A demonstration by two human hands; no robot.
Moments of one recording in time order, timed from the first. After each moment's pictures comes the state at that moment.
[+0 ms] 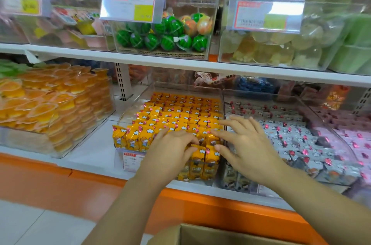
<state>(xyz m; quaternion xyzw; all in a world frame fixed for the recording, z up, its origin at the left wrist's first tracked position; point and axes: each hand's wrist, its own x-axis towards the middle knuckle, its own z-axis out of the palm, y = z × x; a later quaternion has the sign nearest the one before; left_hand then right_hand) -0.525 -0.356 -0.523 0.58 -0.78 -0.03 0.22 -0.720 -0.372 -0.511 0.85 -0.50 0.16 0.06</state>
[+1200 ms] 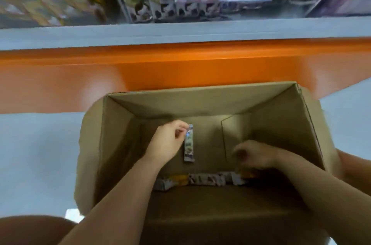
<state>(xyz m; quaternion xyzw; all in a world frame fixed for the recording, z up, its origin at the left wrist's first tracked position) -0.657 -0.263 -0.827 0.63 -0.65 -0.41 0.09 -0.899 -0.233 -0.814 0.58 -0.59 -0.22 -0.52</state>
